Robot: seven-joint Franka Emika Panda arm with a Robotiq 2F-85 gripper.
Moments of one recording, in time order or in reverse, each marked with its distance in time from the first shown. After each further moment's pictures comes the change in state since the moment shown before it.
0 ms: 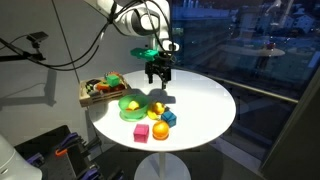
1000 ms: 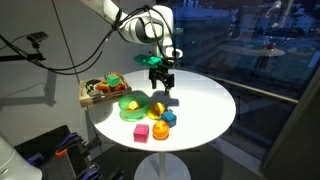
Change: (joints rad) arm -0.009 0.047 -0.020 -0.002 -0.010 0.047 0.028
